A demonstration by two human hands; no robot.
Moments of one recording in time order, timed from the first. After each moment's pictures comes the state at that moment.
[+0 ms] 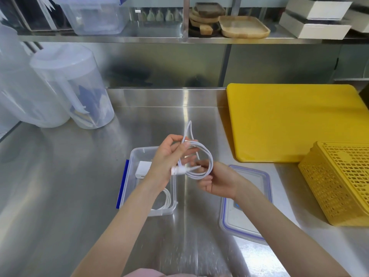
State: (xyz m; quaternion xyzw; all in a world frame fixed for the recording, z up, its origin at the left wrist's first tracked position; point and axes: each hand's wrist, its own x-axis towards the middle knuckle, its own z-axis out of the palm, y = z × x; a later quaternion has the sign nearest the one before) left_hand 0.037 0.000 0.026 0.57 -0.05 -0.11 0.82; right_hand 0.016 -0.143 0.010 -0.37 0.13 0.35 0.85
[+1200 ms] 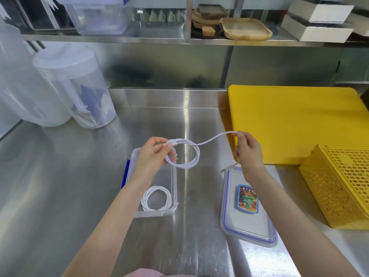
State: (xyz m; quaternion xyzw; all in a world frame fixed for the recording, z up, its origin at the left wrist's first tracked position) left_hand 0.048 0.031 0.020 0.69 0.04 -0.03 0.72; right_hand 0.041 -0.188 0.014 -0.72 0.19 -0.14 0.66
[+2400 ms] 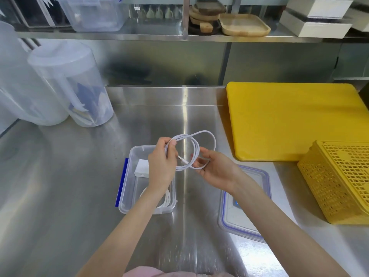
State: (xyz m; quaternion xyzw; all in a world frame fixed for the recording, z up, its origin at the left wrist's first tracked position) left_hand 0.035 0.000 0.007 0.81 0.00 0.14 0.57; right_hand 0.021 -0.136 0.027 -0.37 0.21 0.21 0.88
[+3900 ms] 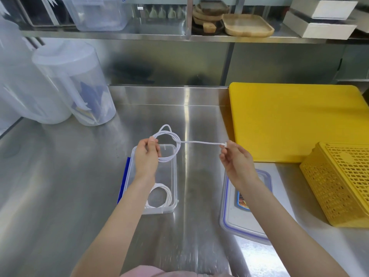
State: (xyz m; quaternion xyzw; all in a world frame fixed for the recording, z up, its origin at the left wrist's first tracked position) left_hand 0.055 0.027 -0.001 0.71 0.16 0.10 0.68; right_hand 0.018 -0.161 0.022 -0.44 0.22 -0.08 0.87
